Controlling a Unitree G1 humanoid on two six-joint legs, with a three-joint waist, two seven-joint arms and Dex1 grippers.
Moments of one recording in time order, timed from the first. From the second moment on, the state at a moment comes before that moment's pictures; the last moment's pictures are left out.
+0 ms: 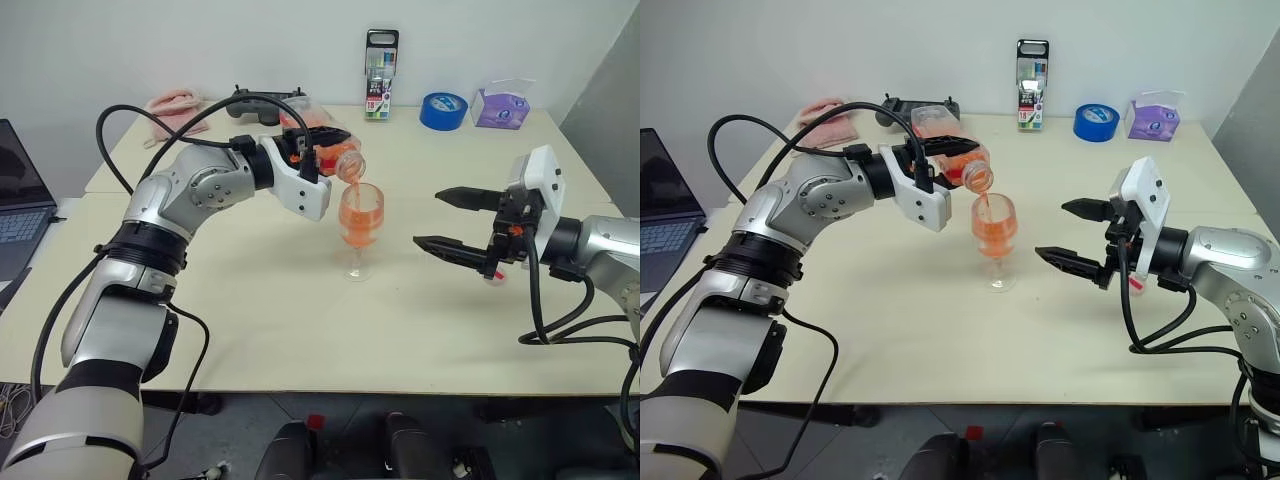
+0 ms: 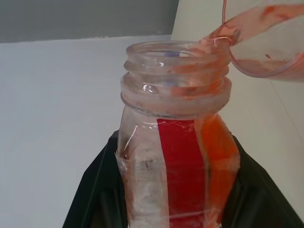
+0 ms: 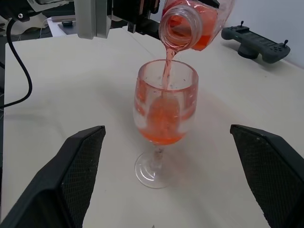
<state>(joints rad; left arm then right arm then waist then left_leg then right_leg) -1.12 0.64 -0.32 0.63 0.60 -0.84 -0.45 -0.50 -0.84 -0.14 -0.47 0.75 0.83 0.77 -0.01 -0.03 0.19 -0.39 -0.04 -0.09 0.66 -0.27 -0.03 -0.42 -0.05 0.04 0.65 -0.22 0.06</state>
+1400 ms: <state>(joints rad) -0.96 0.56 -0.16 0.45 0.06 -0.42 -0.69 -0.56 -0.81 -0.14 -0.42 0.73 0.82 0.78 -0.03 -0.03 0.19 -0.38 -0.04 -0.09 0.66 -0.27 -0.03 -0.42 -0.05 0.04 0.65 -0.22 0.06</state>
